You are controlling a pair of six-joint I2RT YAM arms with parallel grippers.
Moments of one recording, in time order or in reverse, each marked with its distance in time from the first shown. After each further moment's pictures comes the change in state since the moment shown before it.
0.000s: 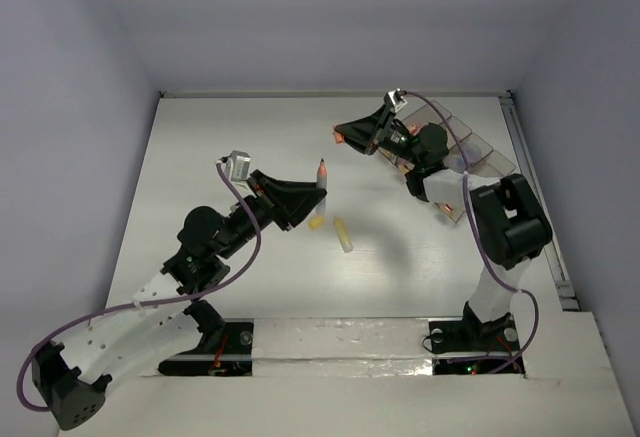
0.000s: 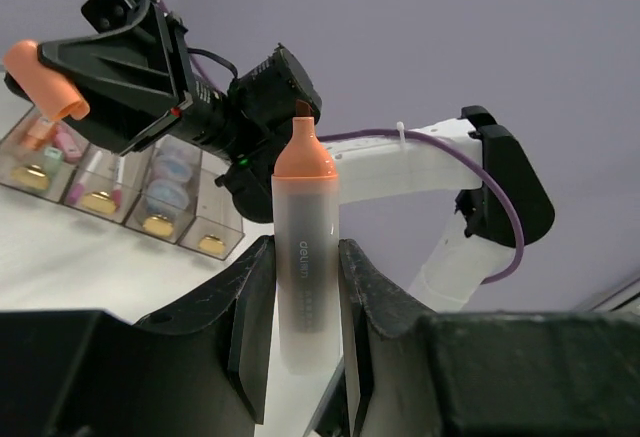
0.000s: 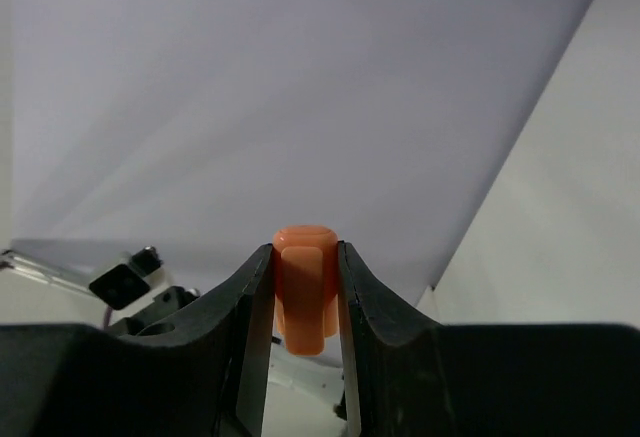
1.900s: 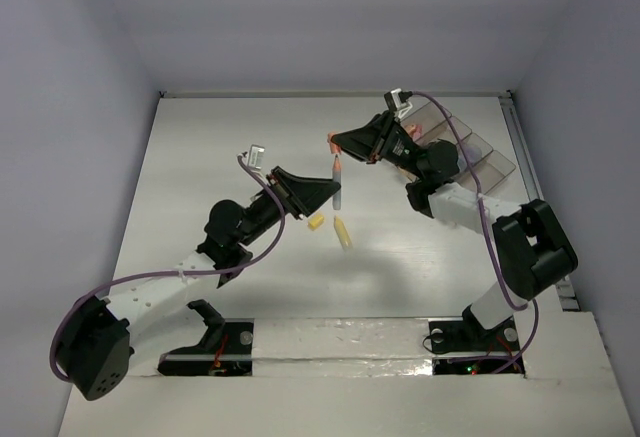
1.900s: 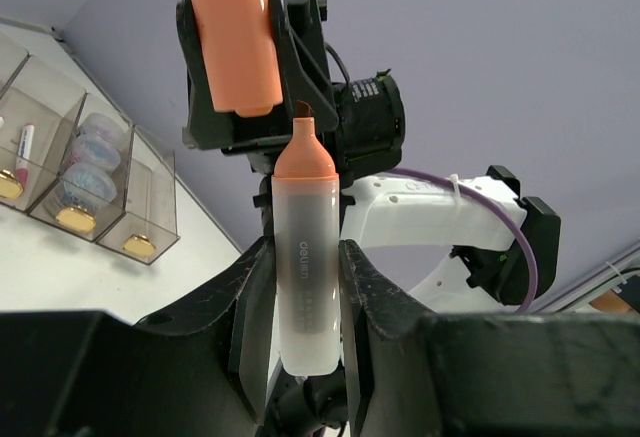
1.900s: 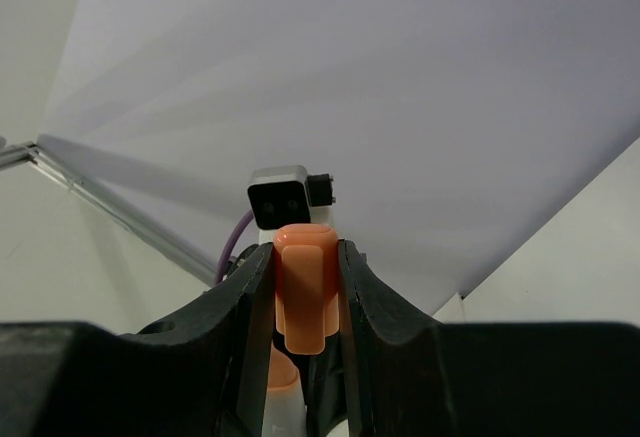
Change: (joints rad) left arm 0.071 0.286 -0.115 0.473 0.115 -0.303; right arm 0.114 -0.219 -0.099 0.096 0.050 -0.064
